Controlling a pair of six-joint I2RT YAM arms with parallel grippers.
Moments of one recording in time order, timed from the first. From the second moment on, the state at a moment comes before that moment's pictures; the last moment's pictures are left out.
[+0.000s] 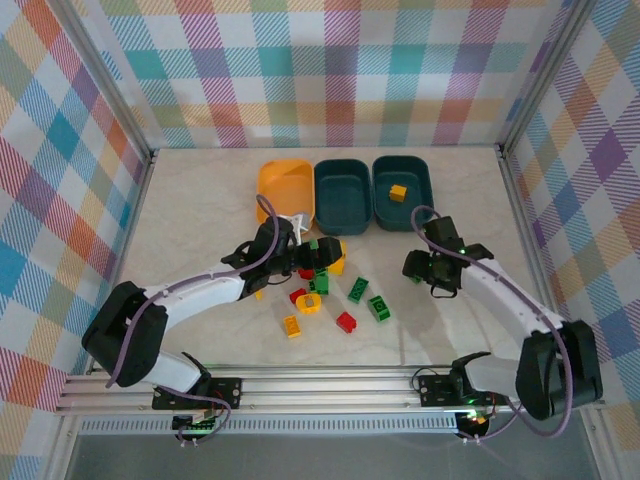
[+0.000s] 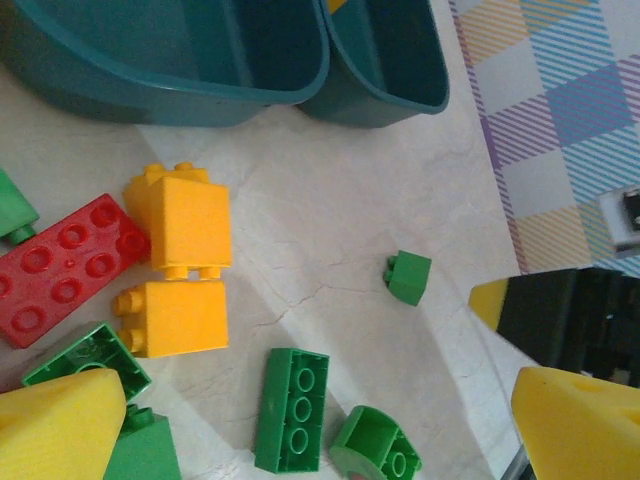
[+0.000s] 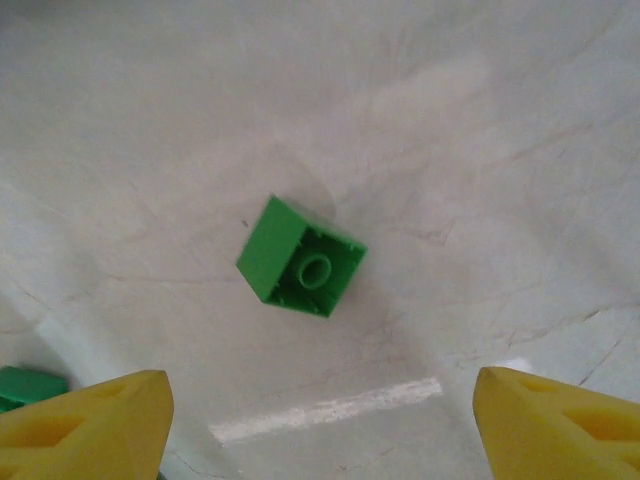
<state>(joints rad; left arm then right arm) -0.67 1.45 0.80 0.10 0.25 -0.79 0.31 1.25 0.77 -0.72 0.07 0.60</state>
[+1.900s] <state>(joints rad) -0.41 1.02 0.63 -0.39 -0.13 -0.96 0.51 2.12 1.81 -0.63 0.07 0.41</state>
